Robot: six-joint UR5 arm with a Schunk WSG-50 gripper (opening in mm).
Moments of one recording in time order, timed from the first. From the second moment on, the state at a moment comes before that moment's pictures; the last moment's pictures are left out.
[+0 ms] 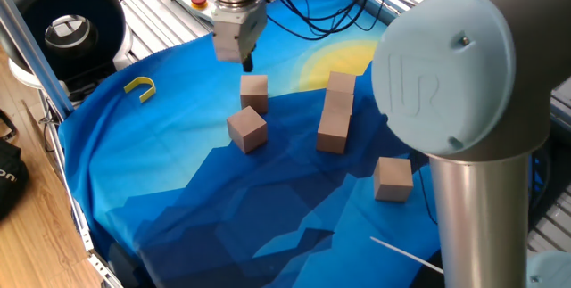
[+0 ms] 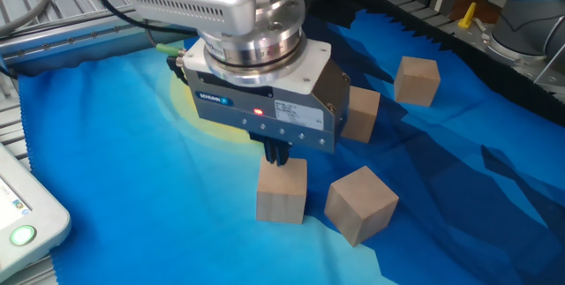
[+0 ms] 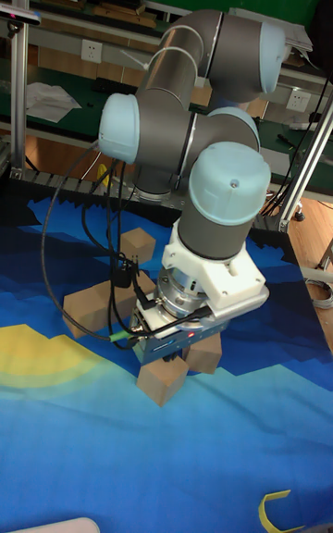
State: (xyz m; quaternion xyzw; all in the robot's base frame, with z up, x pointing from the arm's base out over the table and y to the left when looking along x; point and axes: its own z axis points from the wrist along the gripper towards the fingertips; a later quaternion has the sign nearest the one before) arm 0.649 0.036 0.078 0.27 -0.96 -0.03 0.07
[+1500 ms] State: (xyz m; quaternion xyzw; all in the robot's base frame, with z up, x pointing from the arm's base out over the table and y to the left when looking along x) arm 0.636 0.039 0.048 0.33 -0.94 -0.05 0.04
